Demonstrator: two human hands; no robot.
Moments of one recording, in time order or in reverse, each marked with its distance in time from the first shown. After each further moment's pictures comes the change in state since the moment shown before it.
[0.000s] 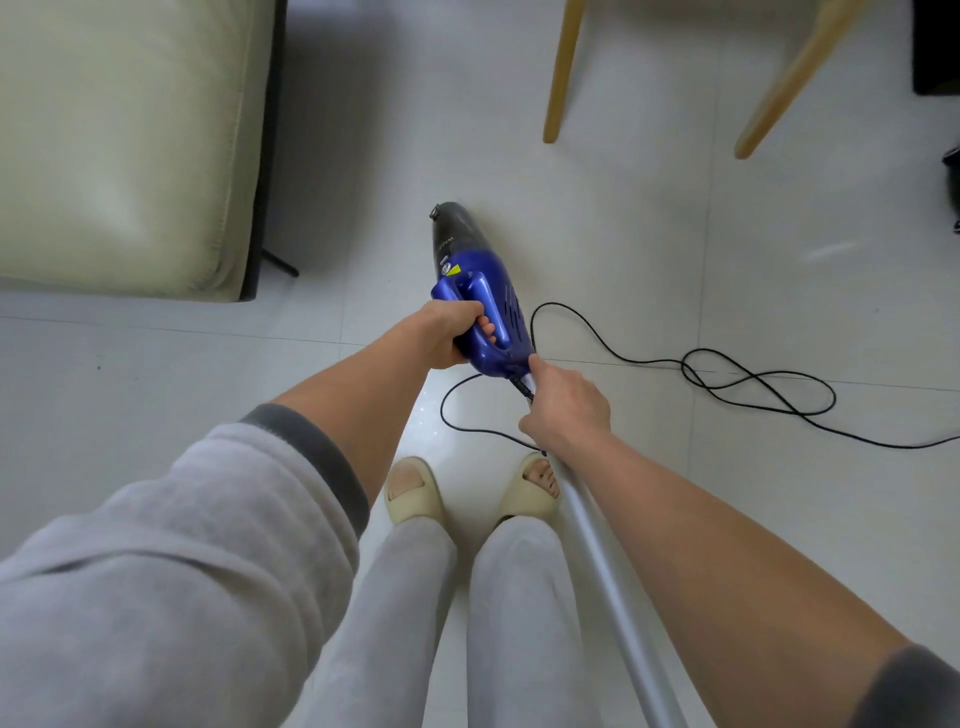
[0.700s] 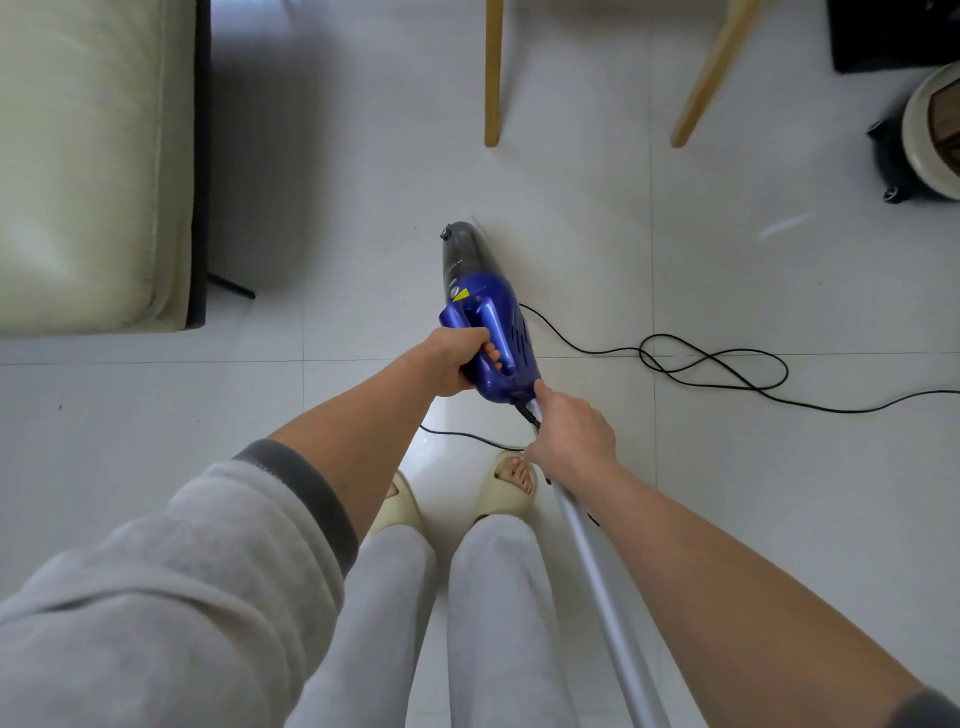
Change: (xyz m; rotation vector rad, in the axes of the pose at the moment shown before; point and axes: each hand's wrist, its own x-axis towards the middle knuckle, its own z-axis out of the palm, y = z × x) left_hand -0.017 -0.024 0.077 0.069 -0.062 0.010; right_hand -0.029 0.072 -0.004 0.066 0.004 0.079
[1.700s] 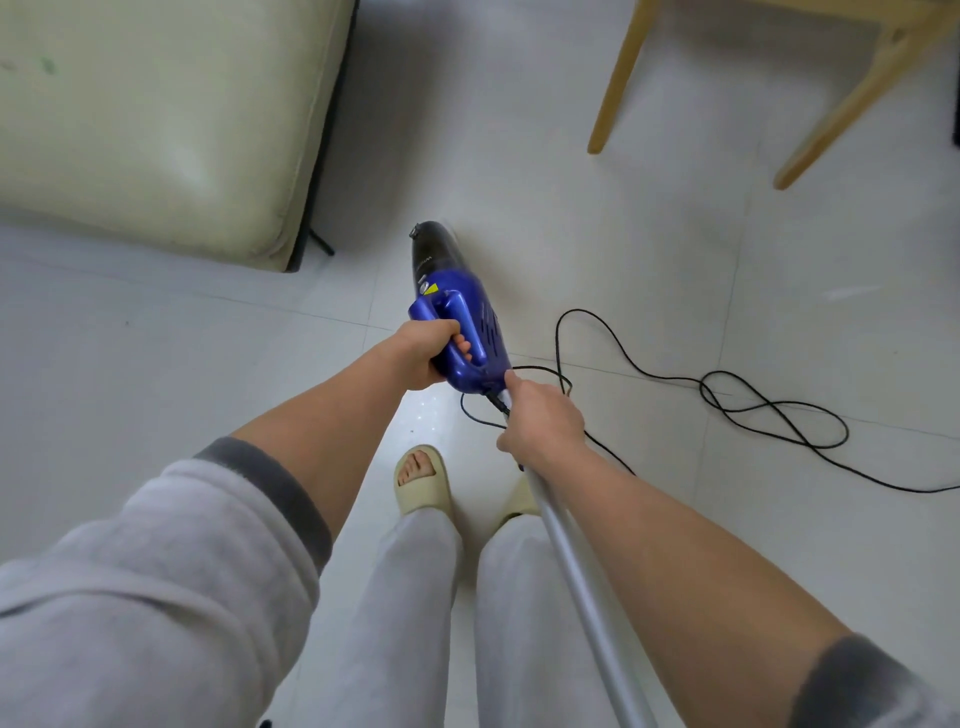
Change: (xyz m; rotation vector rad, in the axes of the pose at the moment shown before) left_hand -0.007 -0.025 -0.149 -0.231 0.113 -0.010; right_hand 0.003 -0.122 0.043 -0.163 -0.082 -0.184
